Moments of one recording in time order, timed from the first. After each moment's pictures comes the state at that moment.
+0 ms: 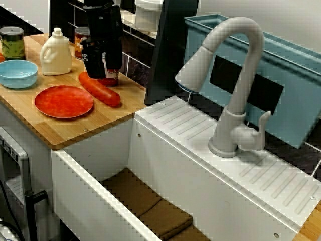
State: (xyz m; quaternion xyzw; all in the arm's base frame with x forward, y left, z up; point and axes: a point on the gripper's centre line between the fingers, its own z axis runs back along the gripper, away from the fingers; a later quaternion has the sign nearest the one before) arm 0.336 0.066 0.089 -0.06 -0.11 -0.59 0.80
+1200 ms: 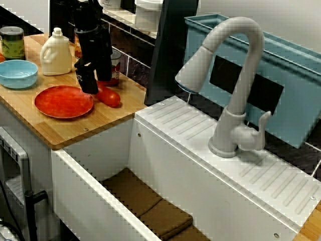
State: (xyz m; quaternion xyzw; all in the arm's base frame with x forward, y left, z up) arm 0.347 0.093 0.045 -0.01 -0.13 -0.56 0.82
